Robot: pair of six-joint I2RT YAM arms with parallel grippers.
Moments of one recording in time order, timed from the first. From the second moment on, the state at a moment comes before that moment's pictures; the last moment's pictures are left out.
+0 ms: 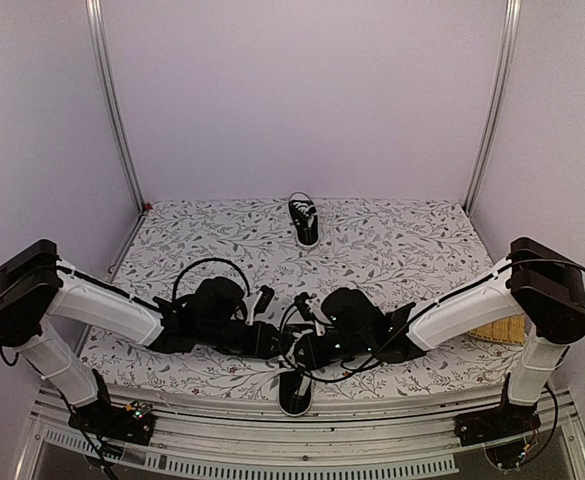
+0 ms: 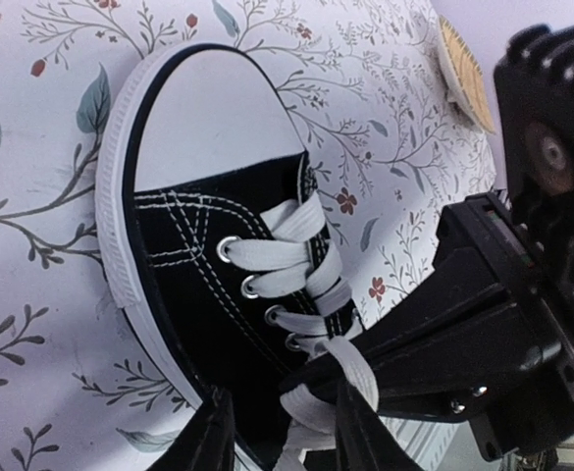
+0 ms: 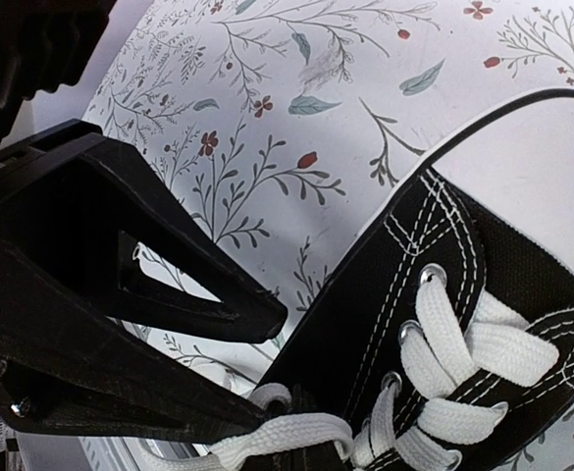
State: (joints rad) left arm -0.98 1.59 0.63 0.29 0.24 -0.80; right arm 1.13 1.81 0.86 0.28 -0.12 0.70
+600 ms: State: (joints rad) left arm -0.98 1.62 0.59 0.42 0.30 -0.85; right arm 1.13 1.81 0.86 0.26 -0.12 0.71
